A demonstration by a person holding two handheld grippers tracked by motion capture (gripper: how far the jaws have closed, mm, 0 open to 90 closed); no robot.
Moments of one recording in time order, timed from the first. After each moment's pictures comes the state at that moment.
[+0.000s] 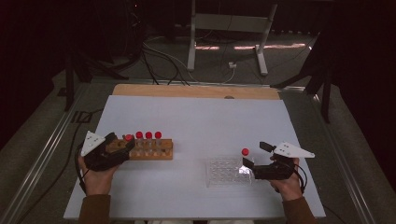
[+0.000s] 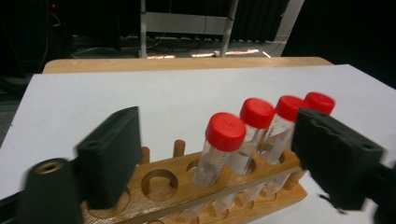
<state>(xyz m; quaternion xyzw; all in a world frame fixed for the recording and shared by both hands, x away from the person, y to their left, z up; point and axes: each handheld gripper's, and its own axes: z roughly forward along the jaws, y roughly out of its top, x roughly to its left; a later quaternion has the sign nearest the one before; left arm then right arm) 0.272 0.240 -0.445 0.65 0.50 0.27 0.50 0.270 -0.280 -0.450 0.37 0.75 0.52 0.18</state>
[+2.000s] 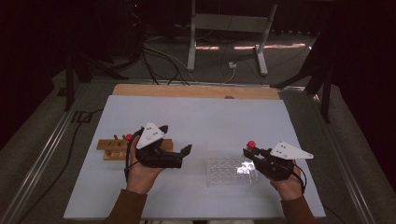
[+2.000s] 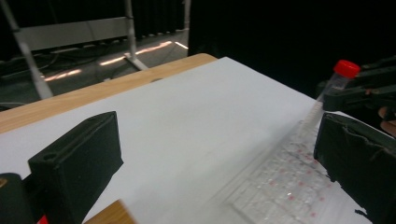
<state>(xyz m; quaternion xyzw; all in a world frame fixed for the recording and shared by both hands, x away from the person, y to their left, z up) 0.269 0.101 -0.382 0.75 0.35 0.18 0.53 0.260 -0.266 -0.429 0.33 0.77 0.51 0.21</state>
